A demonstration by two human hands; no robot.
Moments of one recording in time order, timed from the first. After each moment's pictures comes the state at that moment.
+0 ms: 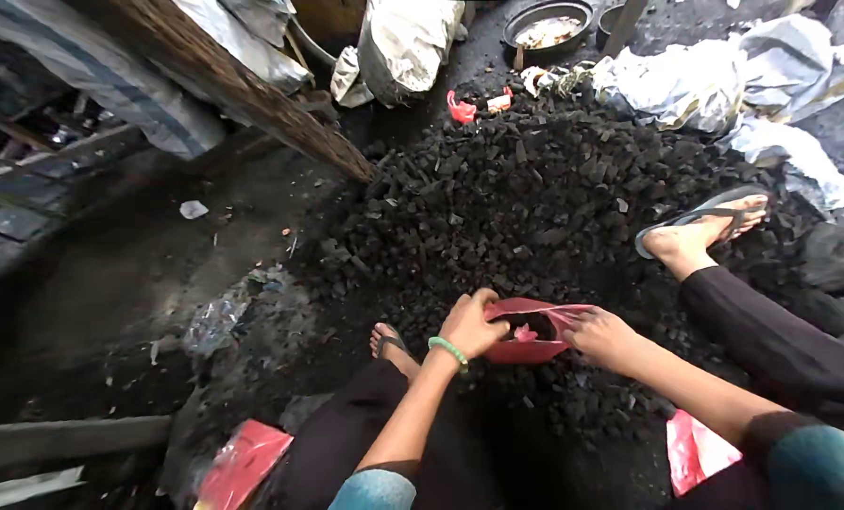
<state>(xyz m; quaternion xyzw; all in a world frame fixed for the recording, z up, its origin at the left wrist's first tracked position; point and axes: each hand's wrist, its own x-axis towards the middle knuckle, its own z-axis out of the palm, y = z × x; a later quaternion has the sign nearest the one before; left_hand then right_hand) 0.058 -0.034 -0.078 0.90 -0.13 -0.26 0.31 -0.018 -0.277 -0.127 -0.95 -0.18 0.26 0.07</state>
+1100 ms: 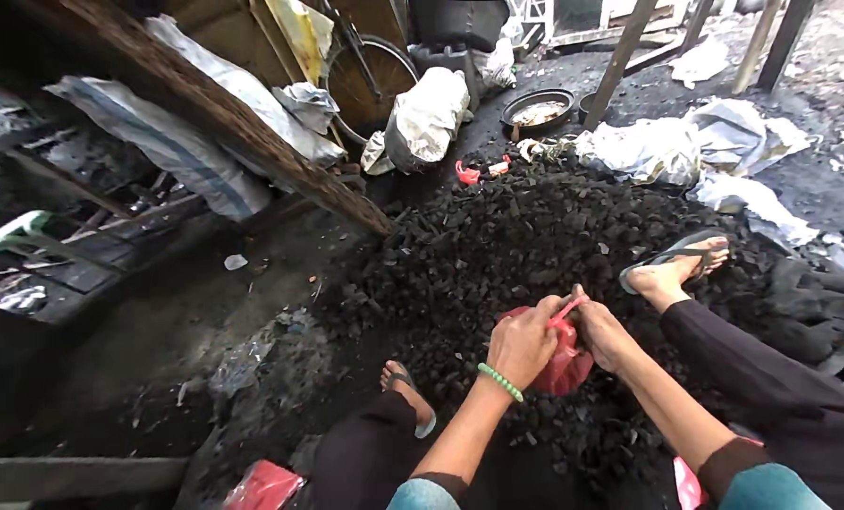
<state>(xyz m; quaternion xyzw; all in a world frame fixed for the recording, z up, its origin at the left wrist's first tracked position) 0.013 -0.109 -0.039 0.86 -0.39 0.07 0.31 -0.020 -0.269 -0.069 -0.62 0.17 0.01 0.77</state>
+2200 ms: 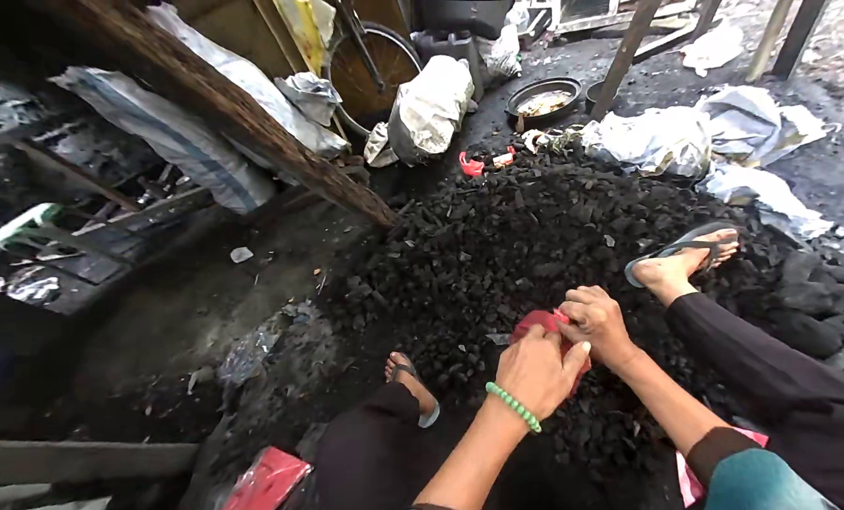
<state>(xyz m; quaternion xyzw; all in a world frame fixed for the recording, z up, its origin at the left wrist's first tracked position) -0.021 -0.110 0.009 0.91 -0.26 -0.26 0.18 -0.014 -0.270 -0.083 -0.87 -0.17 -0.37 0.26</state>
